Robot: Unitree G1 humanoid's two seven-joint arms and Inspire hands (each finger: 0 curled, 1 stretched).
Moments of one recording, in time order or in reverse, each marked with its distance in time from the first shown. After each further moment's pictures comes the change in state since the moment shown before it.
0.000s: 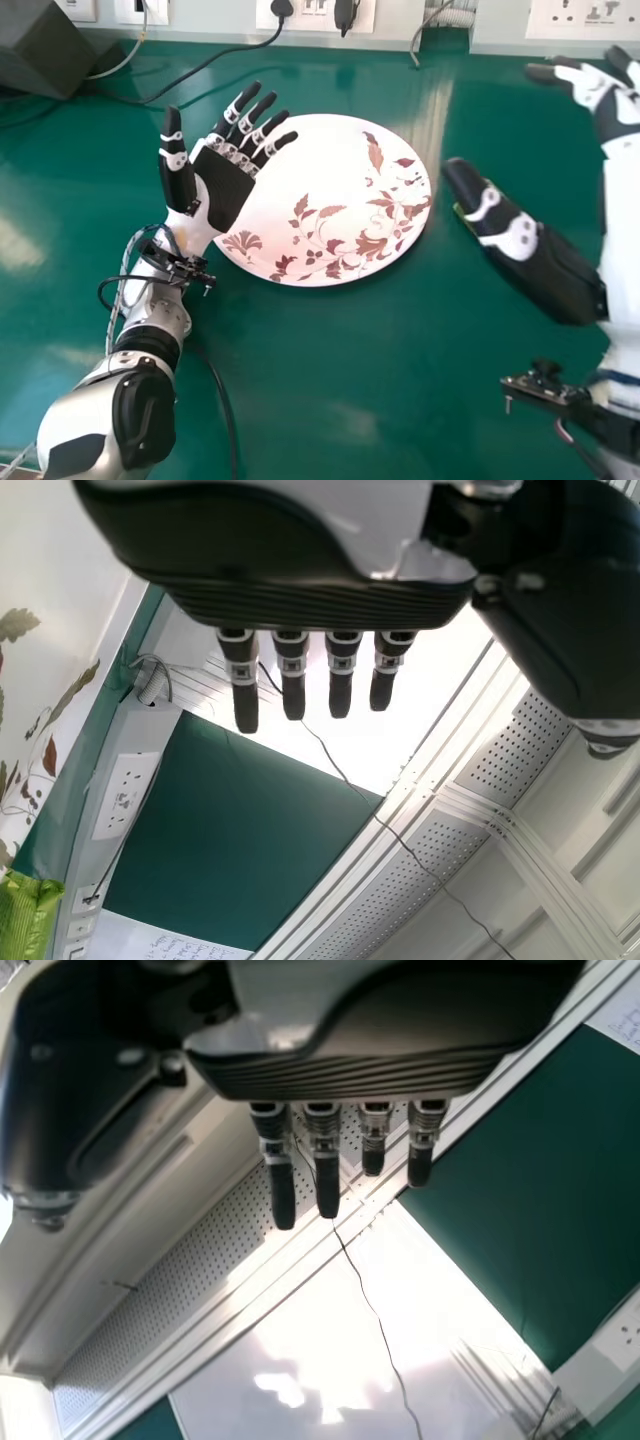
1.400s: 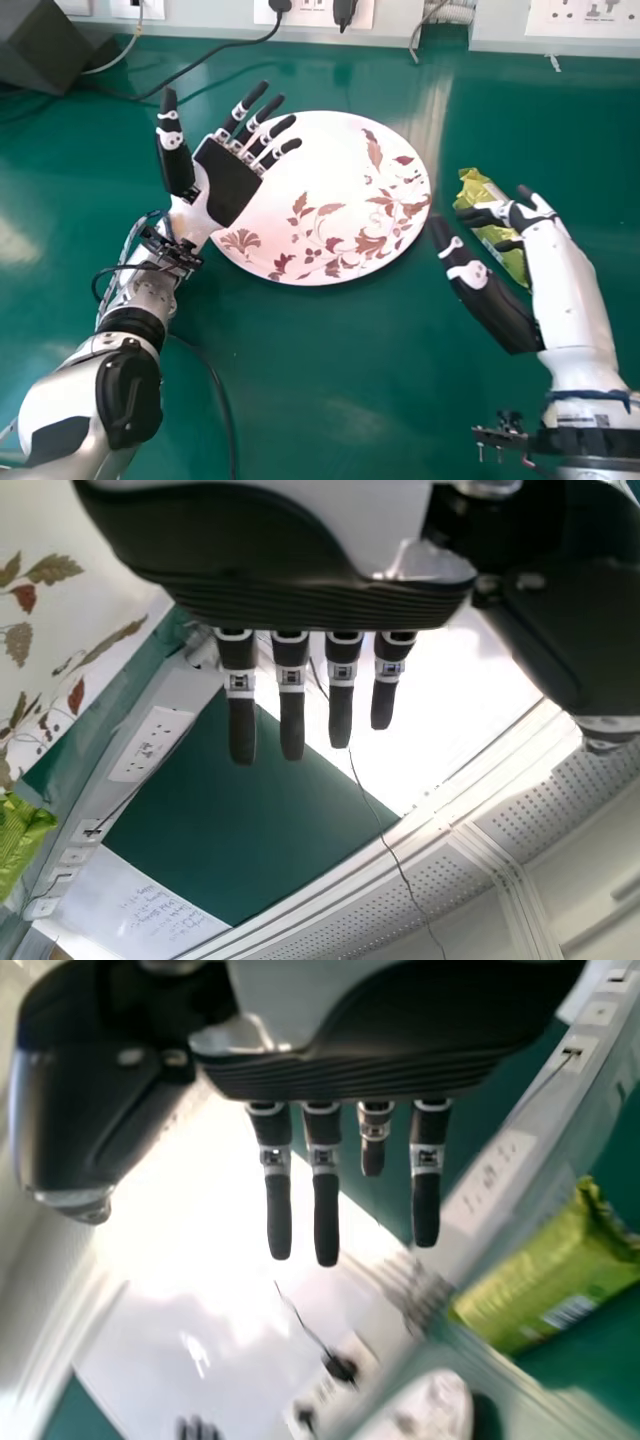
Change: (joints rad) left arm -0.093 0.043 -0.010 0.057 0.006 0.345 -0.007; right arm 0.308 0.030 0.208 0.120 0.113 0.133 -0.191
